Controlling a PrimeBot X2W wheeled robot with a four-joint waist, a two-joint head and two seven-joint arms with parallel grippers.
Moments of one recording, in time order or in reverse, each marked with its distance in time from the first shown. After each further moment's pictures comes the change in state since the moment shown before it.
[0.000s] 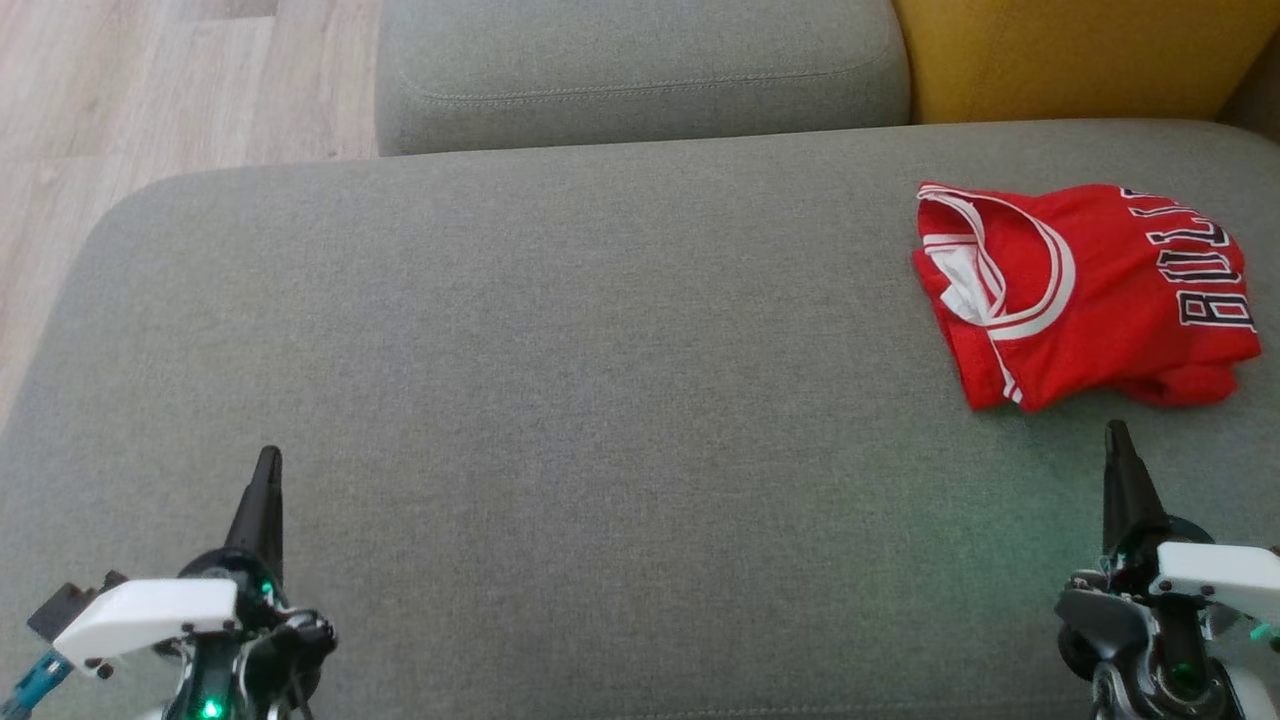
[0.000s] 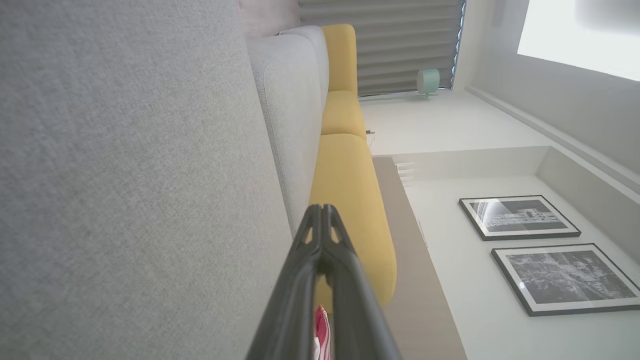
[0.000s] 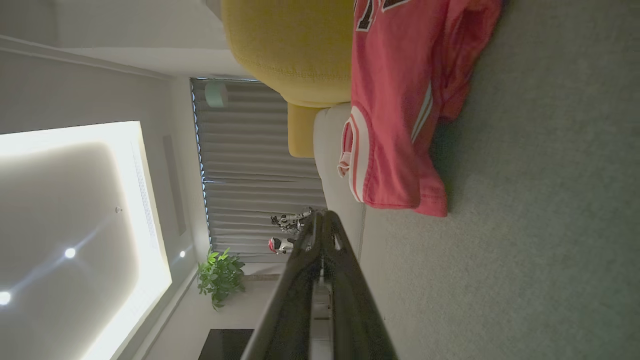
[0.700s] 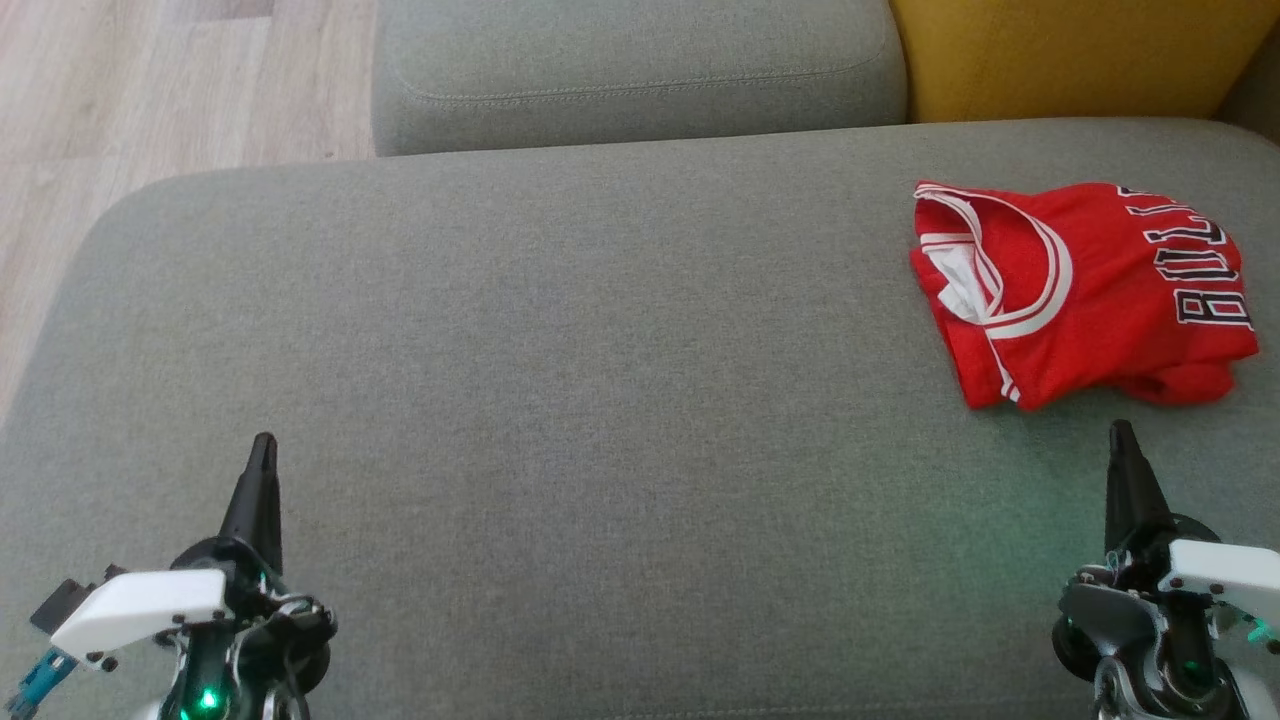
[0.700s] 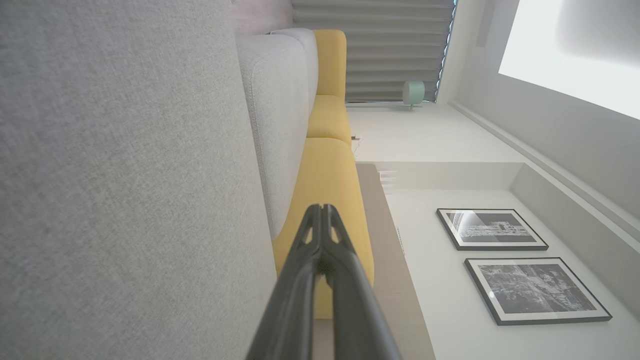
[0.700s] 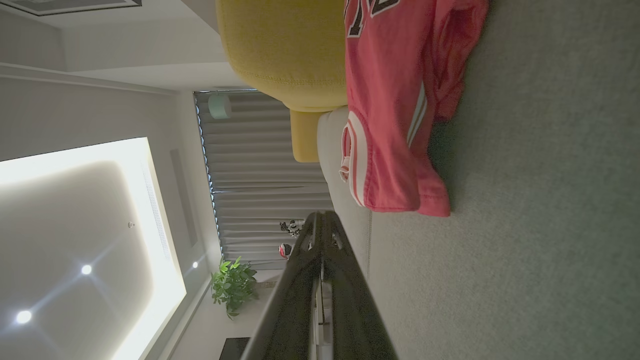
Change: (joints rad) left arm -0.021 -0.010 0.015 0.007 -0.076 -0.008 0.010; right arm -0.010 0.000 -0.010 0.016 0.077 0.000 0.009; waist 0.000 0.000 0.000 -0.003
